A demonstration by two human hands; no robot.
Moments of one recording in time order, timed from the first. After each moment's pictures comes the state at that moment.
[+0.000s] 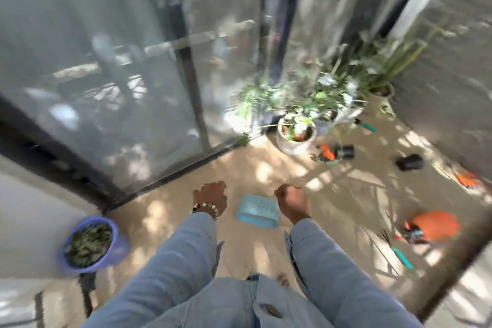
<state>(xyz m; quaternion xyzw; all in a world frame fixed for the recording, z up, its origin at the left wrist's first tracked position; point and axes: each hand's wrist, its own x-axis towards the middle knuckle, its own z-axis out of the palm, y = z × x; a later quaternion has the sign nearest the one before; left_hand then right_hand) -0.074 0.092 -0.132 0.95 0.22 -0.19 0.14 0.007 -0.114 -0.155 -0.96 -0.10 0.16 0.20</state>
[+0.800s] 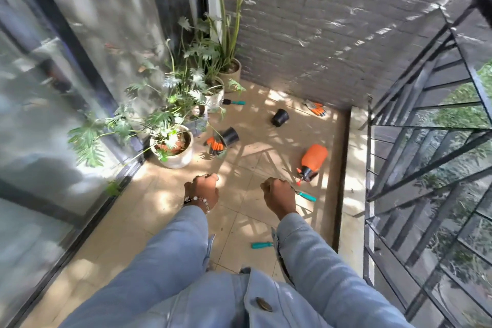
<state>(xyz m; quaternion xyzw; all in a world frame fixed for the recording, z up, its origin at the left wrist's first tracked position) 0.139 -0.183 -0.134 0.98 -0.10 -0.15 0.10 0.078 -0.378 -0.150 -0.96 0.19 0.06 0.21</state>
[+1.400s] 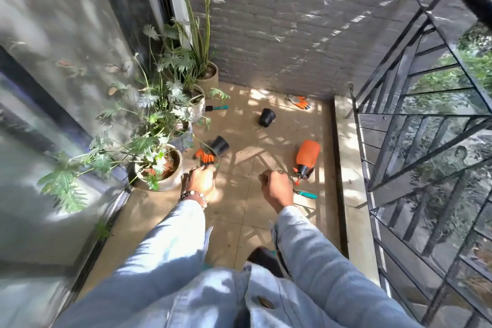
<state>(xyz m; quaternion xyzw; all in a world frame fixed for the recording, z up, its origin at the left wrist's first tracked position) 0.265 -0.181 -0.128 0.95 -0.08 -0.19 0.23 0.184 -0.361 -0.146 -0.94 0.28 0.04 0.21</state>
